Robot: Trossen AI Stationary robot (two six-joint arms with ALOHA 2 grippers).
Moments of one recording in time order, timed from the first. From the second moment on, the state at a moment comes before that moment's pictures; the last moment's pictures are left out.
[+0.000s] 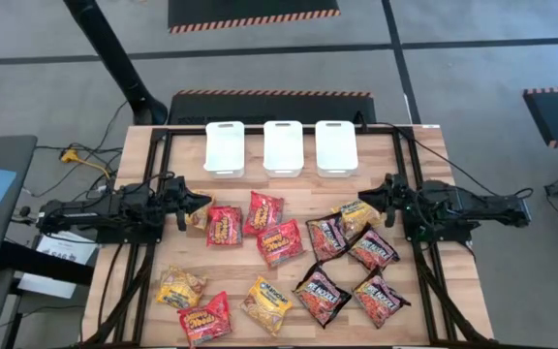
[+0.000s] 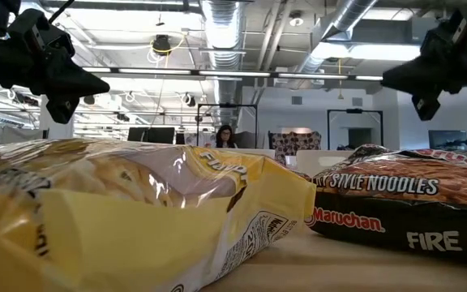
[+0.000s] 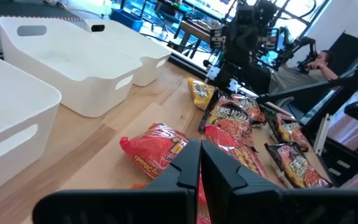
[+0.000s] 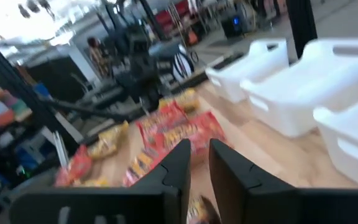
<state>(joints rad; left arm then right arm) 0.04 0.01 0.06 -0.11 -0.19 -0.45 -0.02 0.01 0.09 -0.11 0.18 0.49</state>
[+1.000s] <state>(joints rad) 0.04 0.01 0.06 -0.11 -0.19 -0.48 -0.02 0.14 0.60 0.05 0.22 0.08</state>
